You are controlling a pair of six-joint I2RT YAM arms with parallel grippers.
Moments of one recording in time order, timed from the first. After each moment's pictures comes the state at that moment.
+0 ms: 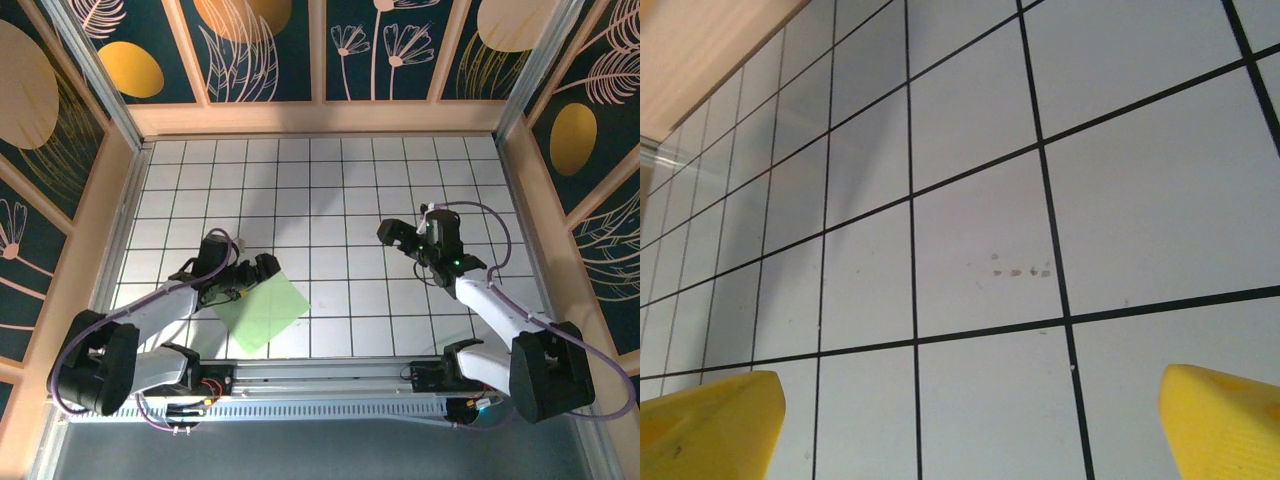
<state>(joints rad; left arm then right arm) -0.36 1.24 0.42 -0.07 0.41 -0.86 0.30 1.13 0.54 -0.04 -0.18 0.65</state>
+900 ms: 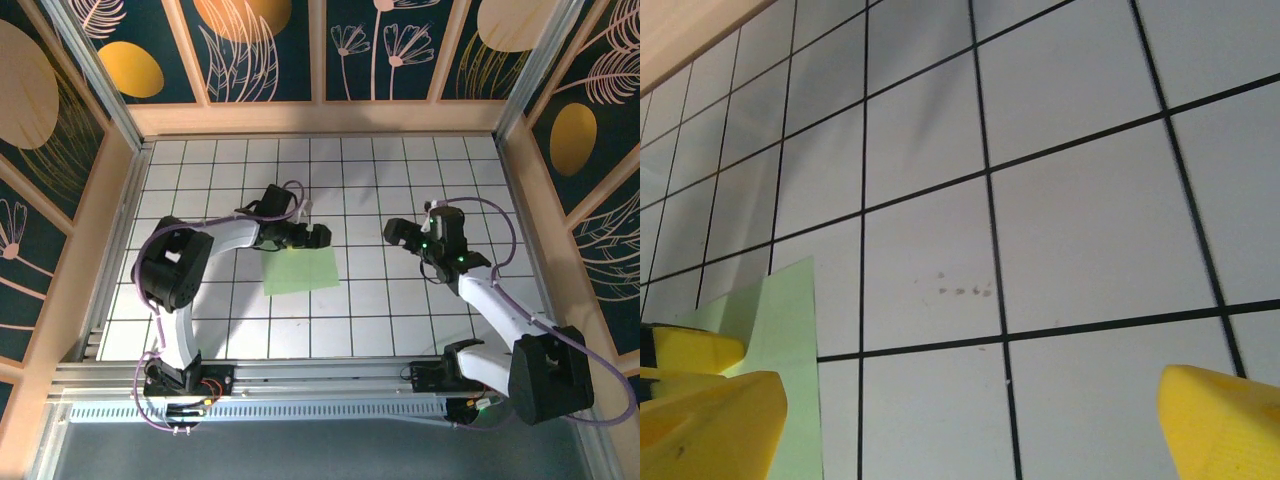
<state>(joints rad) -0.53 1.94 1.14 -0.19 0.49 -0.42 0.24 1.11 0.58 -0.13 -0.14 0.54</state>
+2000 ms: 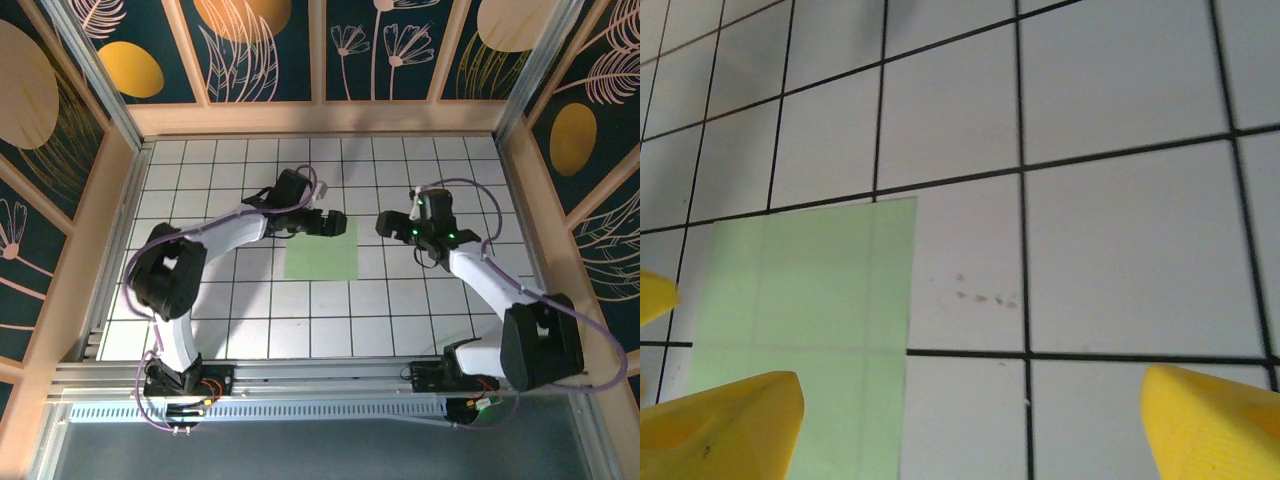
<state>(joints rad) -0.61 1.82 1.23 -0.24 0.35 -0.47 0.31 1.32 0.78 -0.23 -0.14 0.43</state>
